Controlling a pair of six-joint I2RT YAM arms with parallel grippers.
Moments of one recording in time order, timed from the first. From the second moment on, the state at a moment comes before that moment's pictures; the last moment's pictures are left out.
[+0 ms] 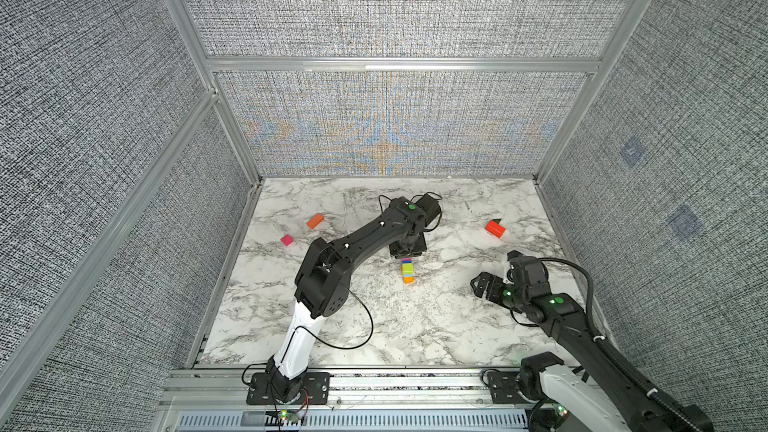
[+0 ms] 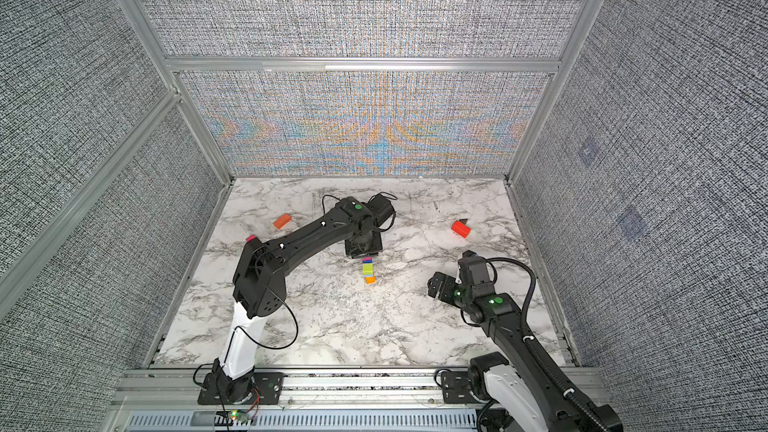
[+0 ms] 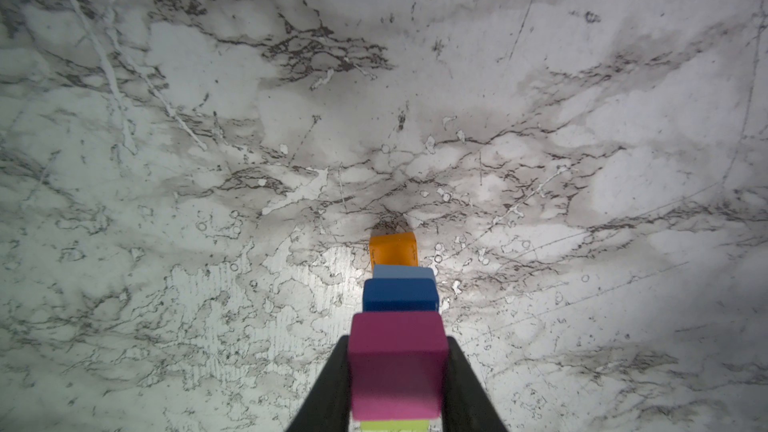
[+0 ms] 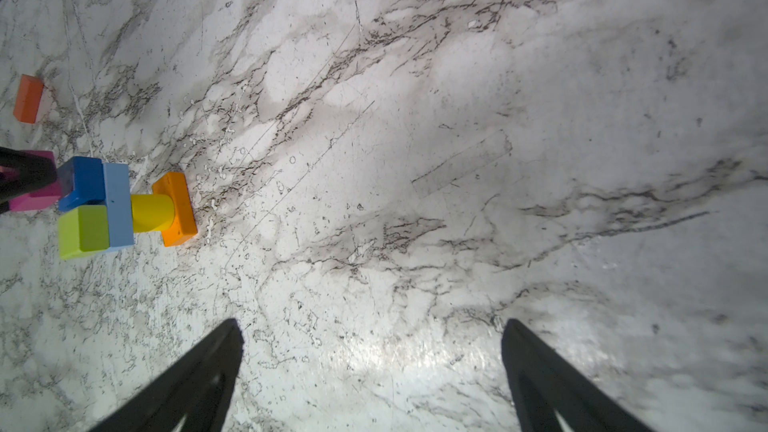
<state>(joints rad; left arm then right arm) -0.84 2.17 1.96 -1.20 -0.08 -0.92 0.24 0.86 0.49 -0.55 -0.11 0.57</state>
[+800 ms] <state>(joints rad) -0.84 2.12 1.96 -1.22 -0.11 -0.91 0.24 0.86 0.49 -0.55 -0.12 0.56</state>
